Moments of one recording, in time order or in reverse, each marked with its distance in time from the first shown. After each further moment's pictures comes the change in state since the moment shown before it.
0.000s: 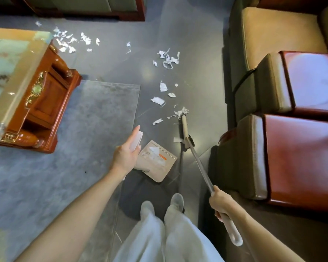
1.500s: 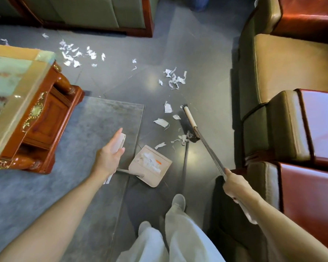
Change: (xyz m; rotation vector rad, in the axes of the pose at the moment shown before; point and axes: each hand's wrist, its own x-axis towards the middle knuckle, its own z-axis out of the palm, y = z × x) left_hand 0.176 0.004 -0.057 -0.123 0.073 -0.098; right_hand 0.064 -0.167 -0.167 -0.302 0.211 -0.122
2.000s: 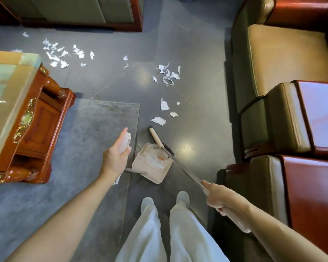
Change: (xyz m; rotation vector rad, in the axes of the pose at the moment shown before) left_hand 0.034 0.000 -0.003 -0.030 -0.036 0.047; right_hand -0.039 -0.070 0.030 -0.067 -0.316 -0.044
